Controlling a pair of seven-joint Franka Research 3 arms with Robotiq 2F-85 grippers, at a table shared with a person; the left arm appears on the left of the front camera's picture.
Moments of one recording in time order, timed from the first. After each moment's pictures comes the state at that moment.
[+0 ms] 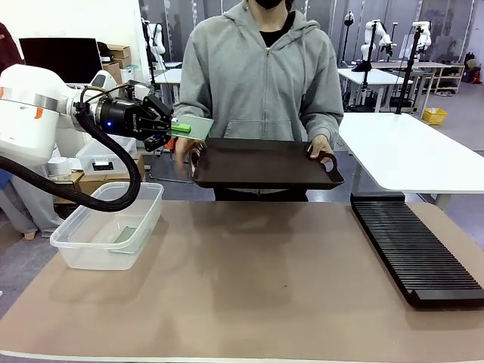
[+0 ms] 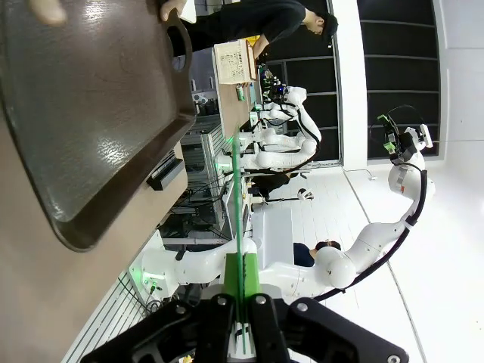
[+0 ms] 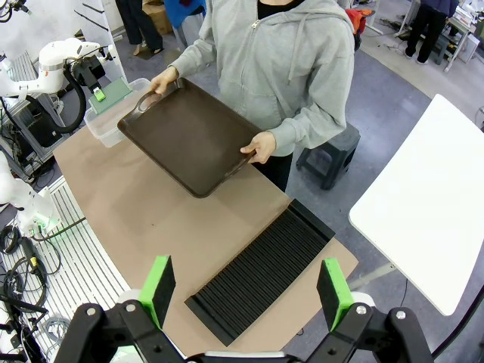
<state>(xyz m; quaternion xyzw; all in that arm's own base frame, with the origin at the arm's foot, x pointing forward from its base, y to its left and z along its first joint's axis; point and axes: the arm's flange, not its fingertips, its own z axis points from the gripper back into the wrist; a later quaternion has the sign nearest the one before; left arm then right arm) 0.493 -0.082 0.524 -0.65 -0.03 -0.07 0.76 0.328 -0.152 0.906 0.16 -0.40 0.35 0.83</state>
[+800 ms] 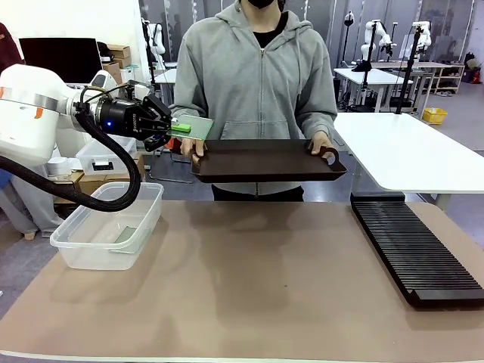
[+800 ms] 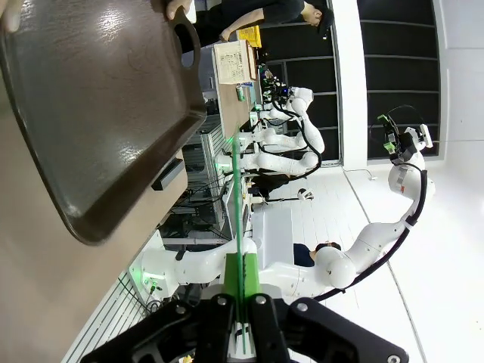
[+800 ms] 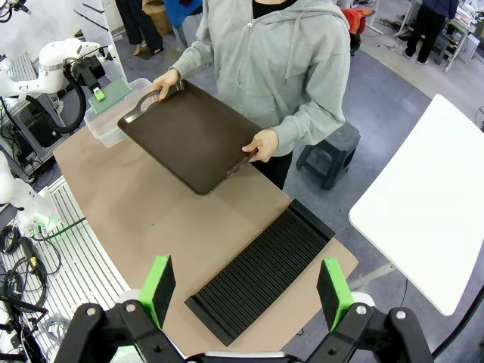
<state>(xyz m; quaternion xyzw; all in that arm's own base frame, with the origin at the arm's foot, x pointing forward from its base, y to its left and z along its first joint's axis) 0.493 -0.082 0.524 -0.65 -0.03 -0.07 0.76 0.328 -0.152 0.906 0.16 -0.40 0.35 0.83</state>
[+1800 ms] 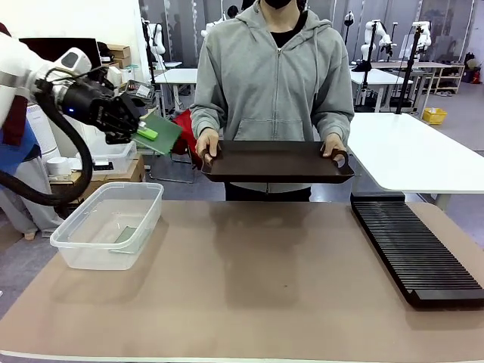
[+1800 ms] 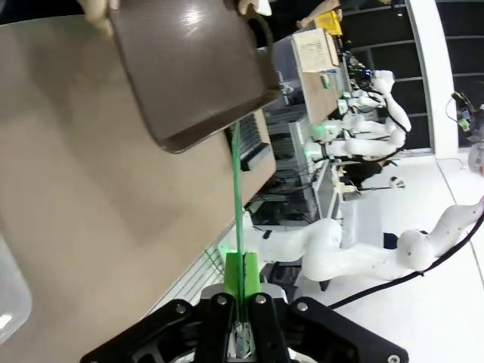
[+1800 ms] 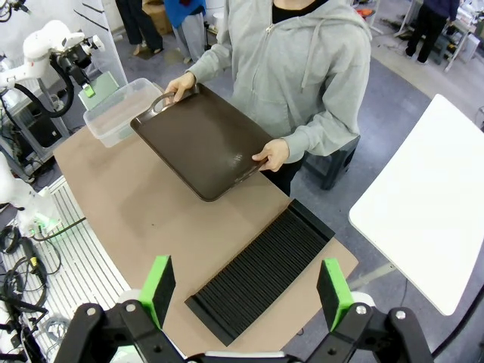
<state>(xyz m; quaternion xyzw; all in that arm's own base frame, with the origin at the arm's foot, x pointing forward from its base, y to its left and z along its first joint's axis) 0.469 -0.023 0.567 -0.50 -0.08 -0.12 0.85 0.328 -0.152 0.906 0.16 -0.40 0.35 0.83</state>
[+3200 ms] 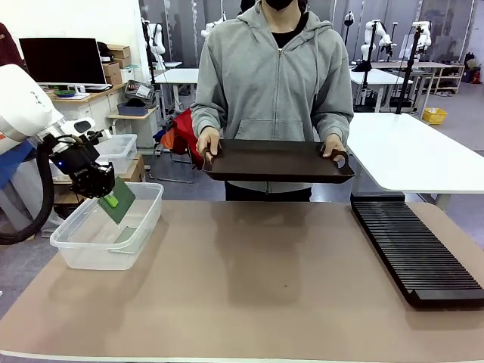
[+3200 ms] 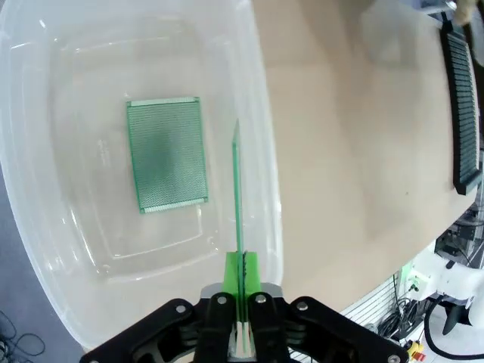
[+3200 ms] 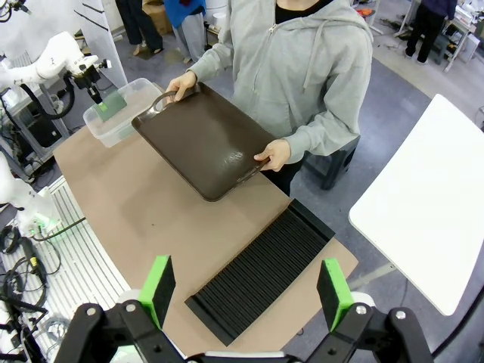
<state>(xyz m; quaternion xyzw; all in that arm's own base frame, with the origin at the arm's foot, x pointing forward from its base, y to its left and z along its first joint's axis) 0.494 0.038 0.442 -0.21 -0.06 -0.06 0.97 0.328 -0.152 0.906 0.16 -0.40 0.35 0.83</state>
